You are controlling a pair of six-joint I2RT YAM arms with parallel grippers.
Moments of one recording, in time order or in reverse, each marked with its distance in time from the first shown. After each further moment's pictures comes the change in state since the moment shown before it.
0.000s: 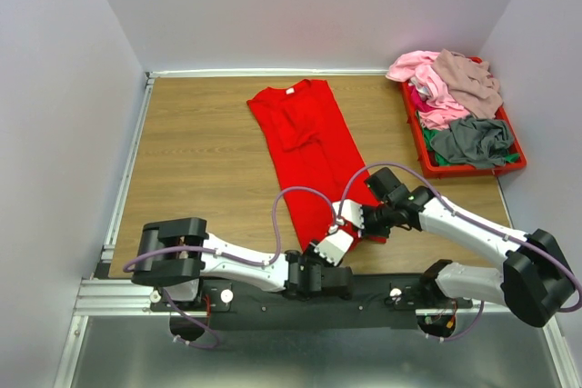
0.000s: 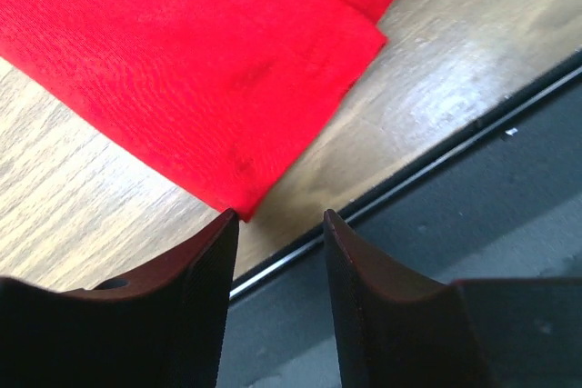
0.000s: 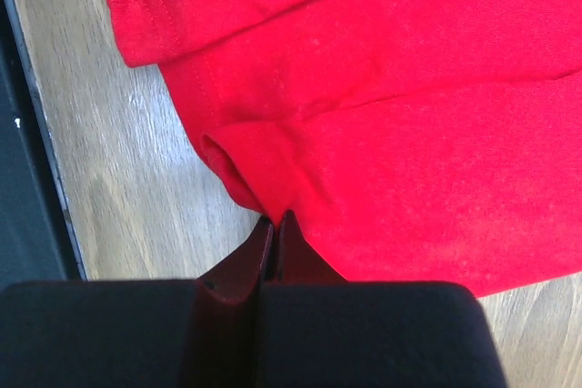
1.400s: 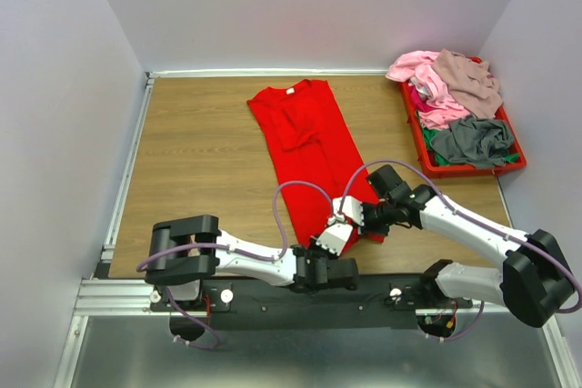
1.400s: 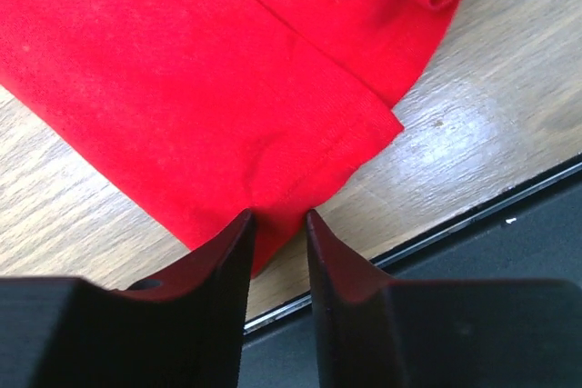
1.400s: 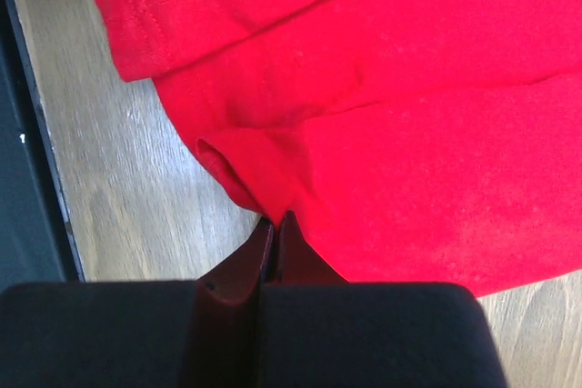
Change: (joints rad) left arm 0.049 0.069 0.029 0.047 -0.036 -0.069; right arm -0.022 0.001 0.010 0.013 -0.038 0.006
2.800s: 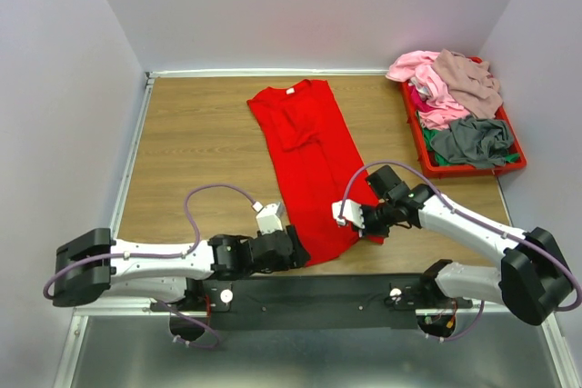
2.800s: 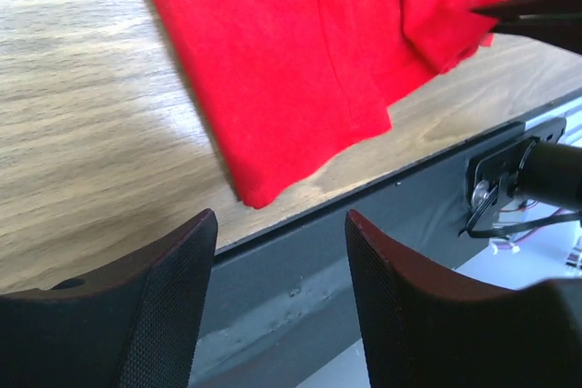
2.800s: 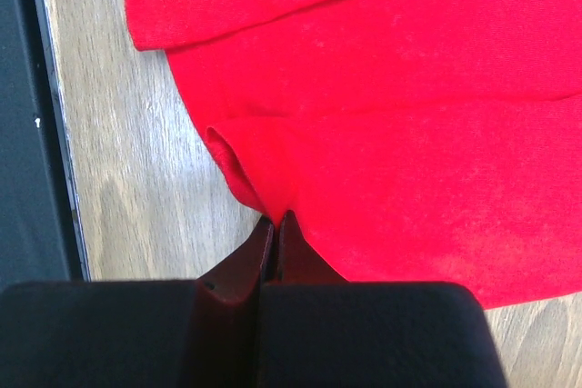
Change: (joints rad) left arm 0.184 -0.646 -0.480 0.217 0.285 -0.391; right arm 0.000 0.014 0.004 -0.027 -0.034 -0.068
